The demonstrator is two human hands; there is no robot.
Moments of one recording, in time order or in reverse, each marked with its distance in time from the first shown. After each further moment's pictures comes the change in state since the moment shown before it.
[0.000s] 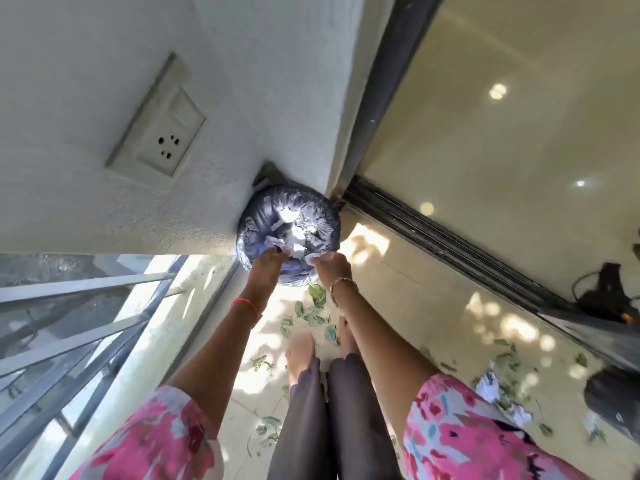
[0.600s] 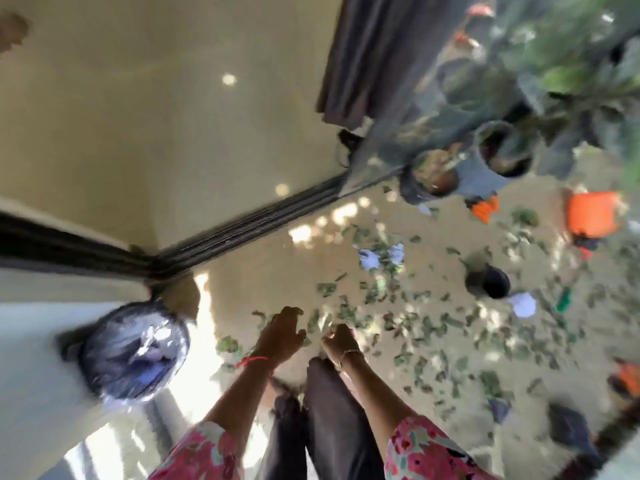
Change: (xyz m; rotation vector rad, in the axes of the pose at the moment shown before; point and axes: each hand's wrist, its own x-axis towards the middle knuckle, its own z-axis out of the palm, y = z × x) left_hand -0.232 0.050 0.174 1.241 -1.050 0.693; right_hand -0.220 0.246 -0.132 0.417 0.300 0.520
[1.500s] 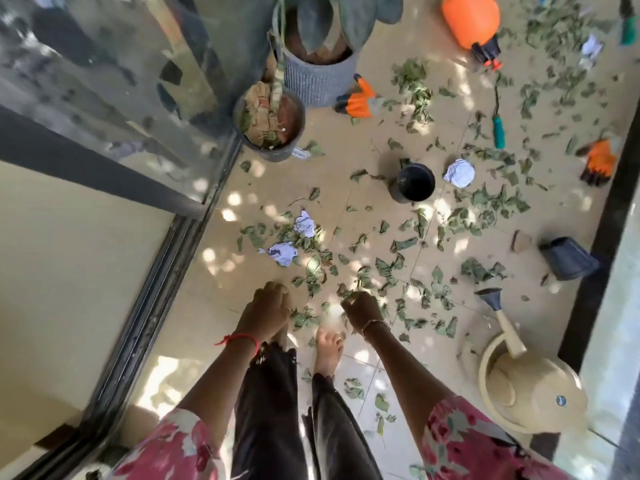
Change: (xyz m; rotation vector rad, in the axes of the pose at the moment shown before) left_hand 0.237 0.213 0.089 0.595 -0.315 0.230; right_hand 0.158 0.188 -0.173 0.640 0.165 0.249
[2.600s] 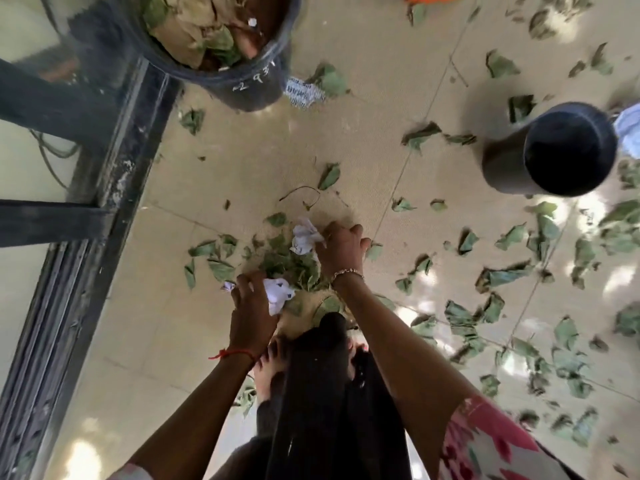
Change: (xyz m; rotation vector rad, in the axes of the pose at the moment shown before) left_hand 0.319 -0.123 0.148 -0.059 0.228 -0.173; right_hand 0.388 -0.052 0.111 -0.131 0.198 -0.224
